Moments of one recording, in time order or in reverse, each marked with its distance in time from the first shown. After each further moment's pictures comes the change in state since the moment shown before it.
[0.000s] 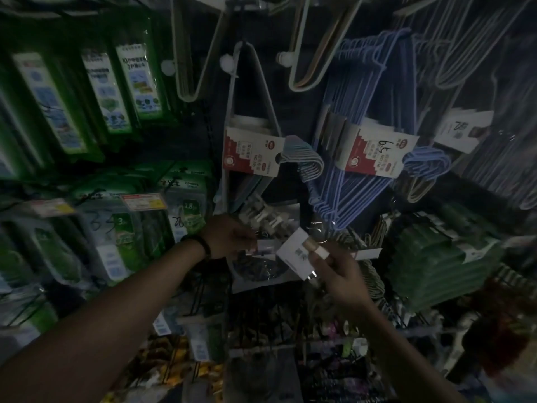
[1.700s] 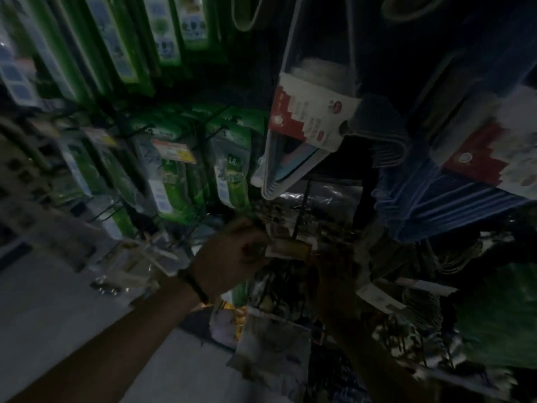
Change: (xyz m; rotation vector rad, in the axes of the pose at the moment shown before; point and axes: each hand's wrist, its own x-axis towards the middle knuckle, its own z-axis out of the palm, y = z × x) left_hand -0.085 0.021 0.062 0.044 0.326 -0.132; right_hand 0.052 0.128 0.053 -0.799 -0.110 -0.541
